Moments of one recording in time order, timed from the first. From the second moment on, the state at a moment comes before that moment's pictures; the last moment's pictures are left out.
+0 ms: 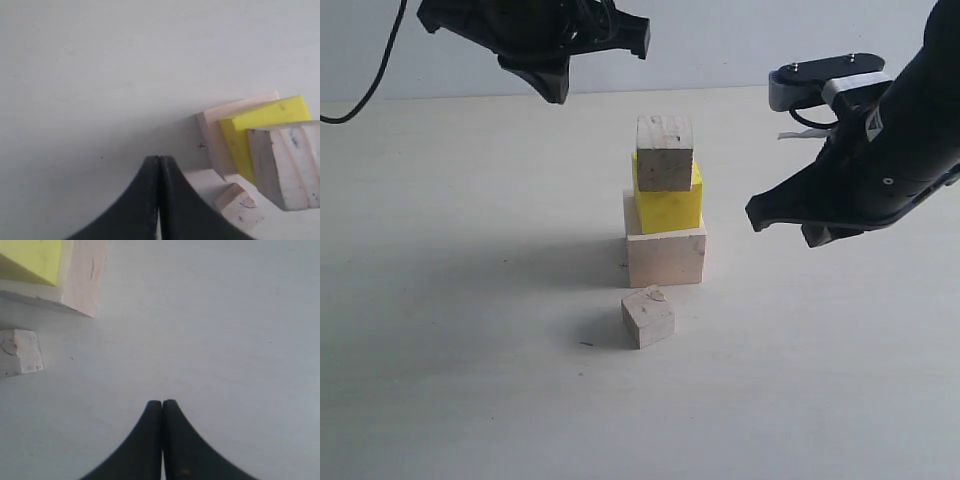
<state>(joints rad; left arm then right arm) -0.70 1.89 -1.81 0.21 1.22 -0.48 0.48 1.49 -0.94 -0.06 0.79 0.24</state>
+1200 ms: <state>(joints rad) -0.62 1.73 -1.24 -0.03 0.83 -0.31 0.37 1.70 -0.94 0.18 0.53 0.06</state>
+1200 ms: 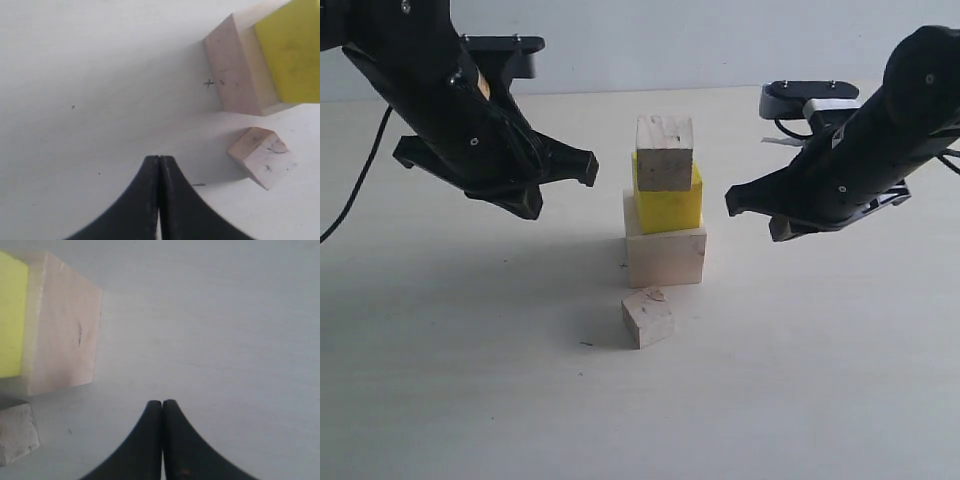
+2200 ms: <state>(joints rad) -0.58 1.80 -1.23 -0.06 0.78 -0.27 0.37 1.84 -0.96 0.68 0.45 -0.28</state>
